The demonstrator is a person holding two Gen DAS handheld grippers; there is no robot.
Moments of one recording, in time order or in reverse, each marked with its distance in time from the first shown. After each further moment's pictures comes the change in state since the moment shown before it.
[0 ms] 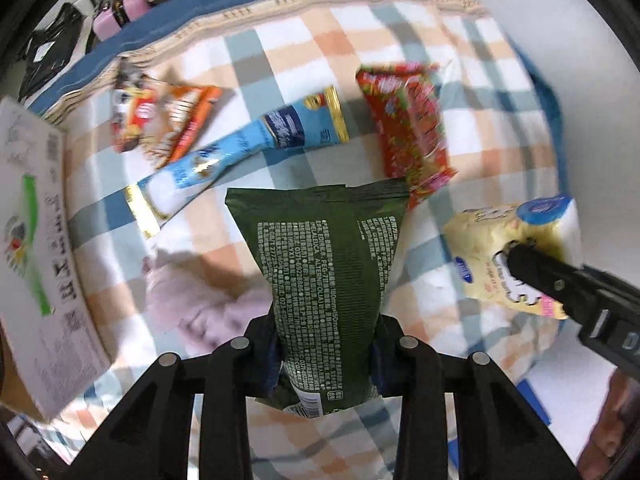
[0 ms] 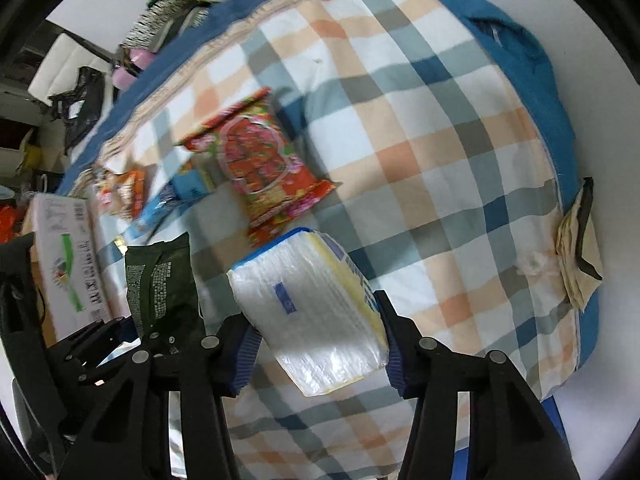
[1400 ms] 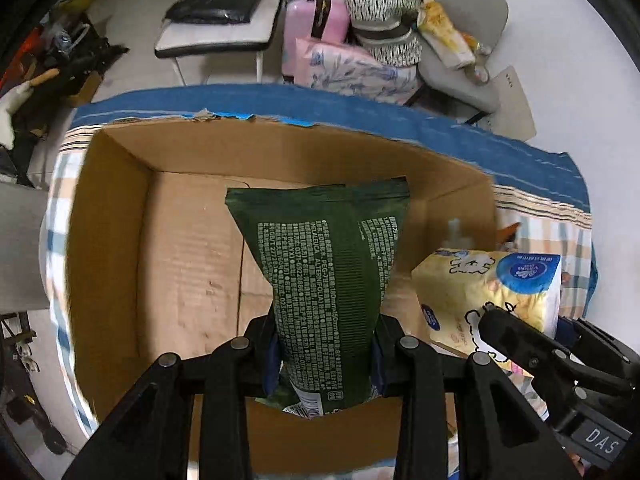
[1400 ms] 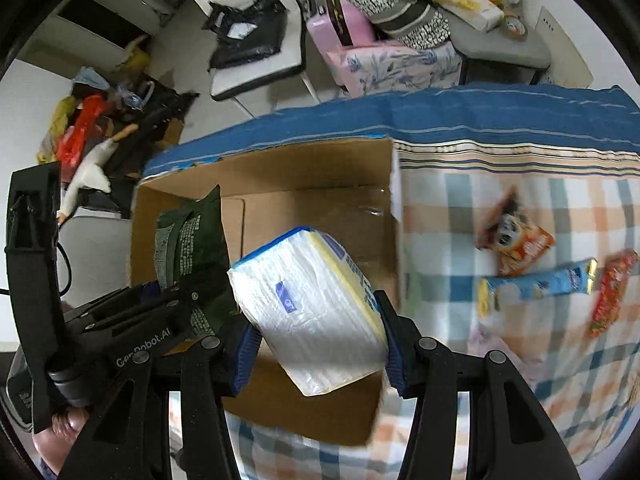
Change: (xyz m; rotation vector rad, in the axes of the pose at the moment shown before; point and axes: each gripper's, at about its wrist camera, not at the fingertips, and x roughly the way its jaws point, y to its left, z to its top) left arm -0.126 0.371 -0.010 -0.393 -0.133 0.030; right arm -0.006 0.412 -0.026 -0.408 0.014 0.177
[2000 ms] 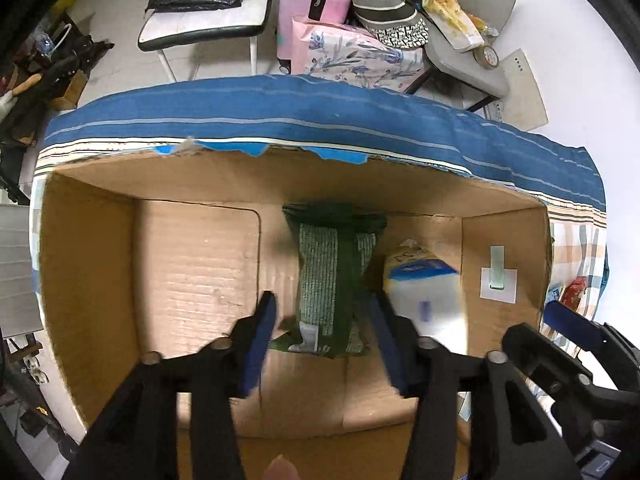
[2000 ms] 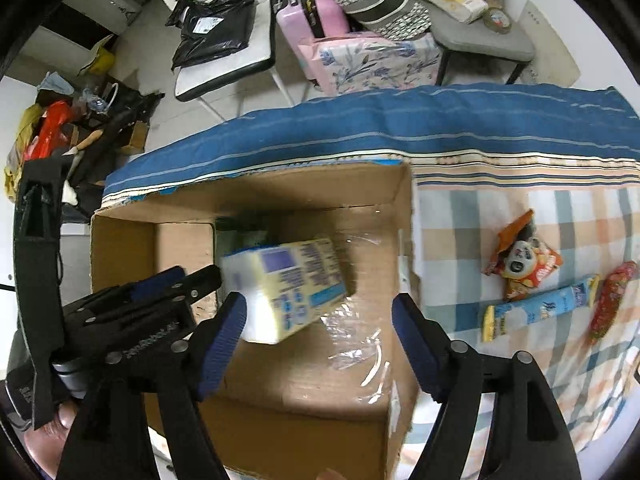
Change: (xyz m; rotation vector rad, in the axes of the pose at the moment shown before) left arm 0.030 0.016 0.040 0.037 0.063 -0.001; right arm 0.038 0.007 0.038 0.056 0.018 -0.117
